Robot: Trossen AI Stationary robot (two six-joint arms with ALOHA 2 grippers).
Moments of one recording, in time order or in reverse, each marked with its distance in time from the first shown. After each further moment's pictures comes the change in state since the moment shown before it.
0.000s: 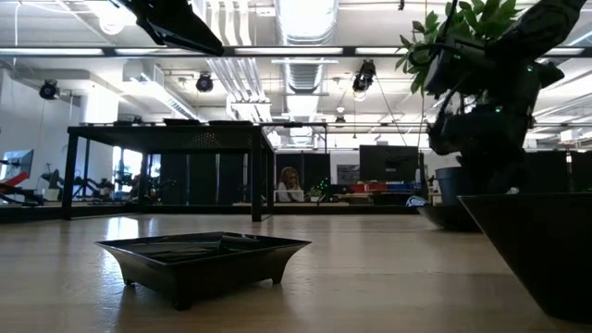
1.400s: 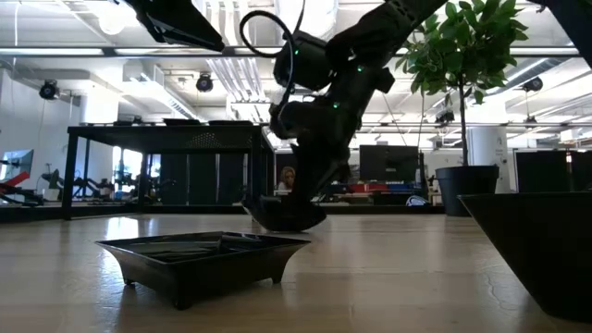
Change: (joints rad) left arm -0.004 -0.006 0.010 -0.001 0.005 -0.011; right arm 0.001 0.708 0.833 -0.016 -0.105 -0.470
